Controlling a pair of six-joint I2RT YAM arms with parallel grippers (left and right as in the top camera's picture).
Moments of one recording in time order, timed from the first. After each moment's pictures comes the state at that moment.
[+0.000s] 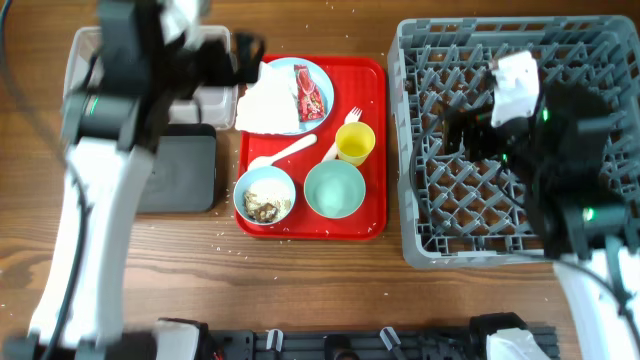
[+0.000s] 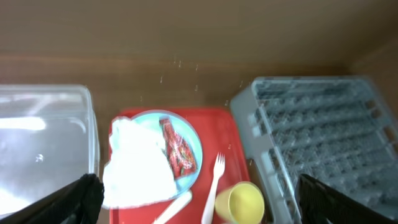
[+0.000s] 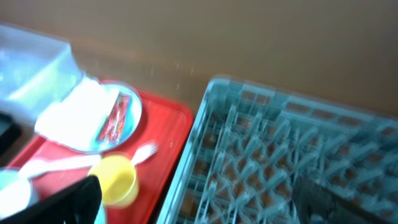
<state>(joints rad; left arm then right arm) -0.17 1.54 1.73 -0.85 0.25 -0.22 0.11 1.10 1.18 -0.63 -0.16 -0.14</state>
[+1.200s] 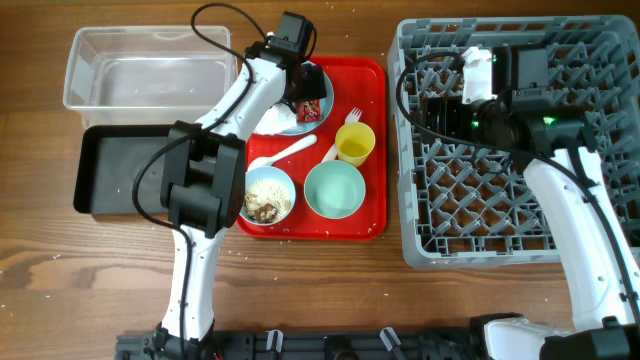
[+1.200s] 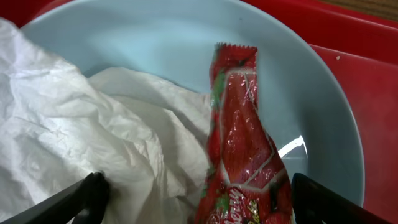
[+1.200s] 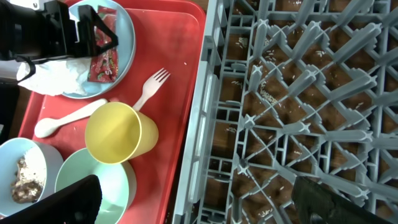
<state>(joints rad) -0.36 2.38 1.95 -0.77 -0.04 -0.49 0.11 1.44 1.31 -0.86 -0.20 0.04</state>
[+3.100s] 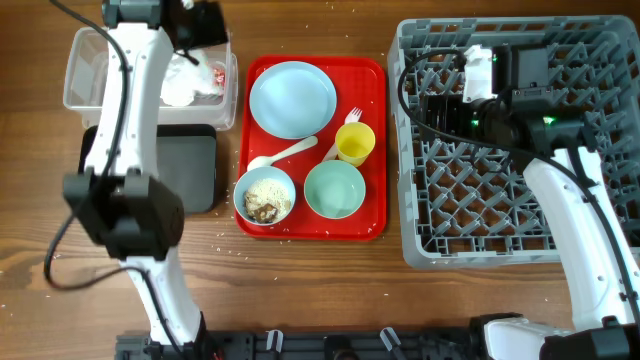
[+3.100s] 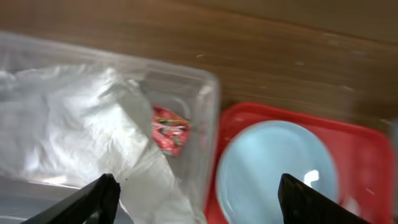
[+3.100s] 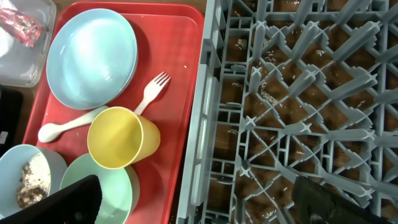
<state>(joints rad) -0.08 2.09 2.19 -1.09 -0.02 -0.22 0.11 1.44 1.31 -0.84 -0.20 0.07</state>
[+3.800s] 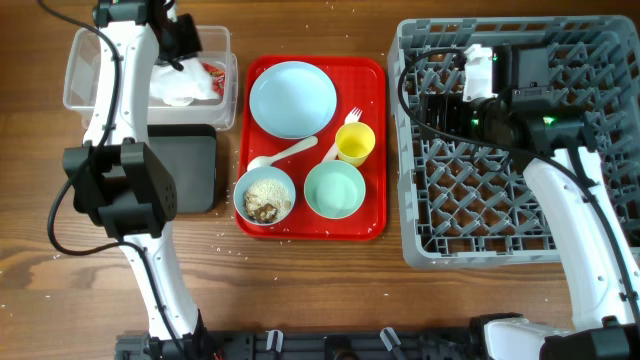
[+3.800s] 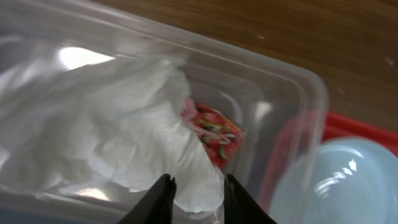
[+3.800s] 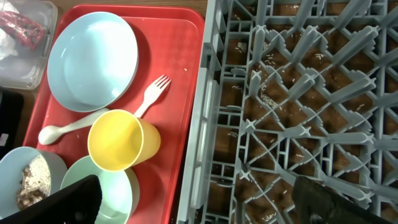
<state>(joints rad) 0.04 2.27 2.21 -1.07 0.05 -0.19 0.11 1.44 1.31 -0.83 -0.20 0.07</state>
